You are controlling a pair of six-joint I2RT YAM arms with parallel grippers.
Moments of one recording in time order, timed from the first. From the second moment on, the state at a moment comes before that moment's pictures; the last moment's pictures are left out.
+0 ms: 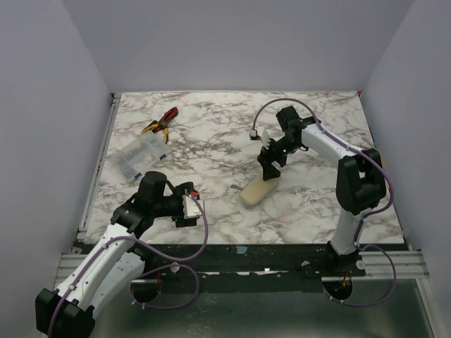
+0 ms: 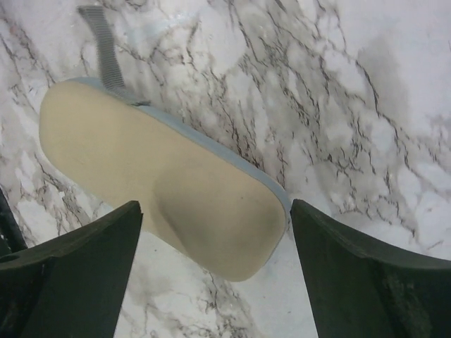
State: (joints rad) left arm -0.42 0.69 0.51 -0.52 0.67 0.90; right arm 0.35 1.89 1.45 -0.88 -0.60 -0.74
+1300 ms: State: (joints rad) left arm -0.77 1.03 0.46 -0.16 0.61 0.99; right arm 0.43 1.60 0.88 -0.64 -0.71 -2.07
